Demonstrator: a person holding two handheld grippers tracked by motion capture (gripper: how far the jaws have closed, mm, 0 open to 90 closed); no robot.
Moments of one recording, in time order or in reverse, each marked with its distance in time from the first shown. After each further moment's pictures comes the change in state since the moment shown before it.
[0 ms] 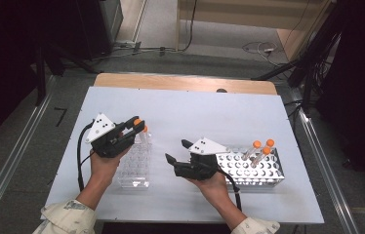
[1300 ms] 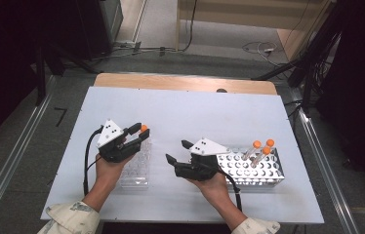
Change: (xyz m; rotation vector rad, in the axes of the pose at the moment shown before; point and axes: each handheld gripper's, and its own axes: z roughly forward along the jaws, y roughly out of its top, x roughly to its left) left arm -0.004 -0.020 0.010 0.061 0.010 0.004; right arm 0.000 0.000 -0.002 -0.004 0.002 0.000
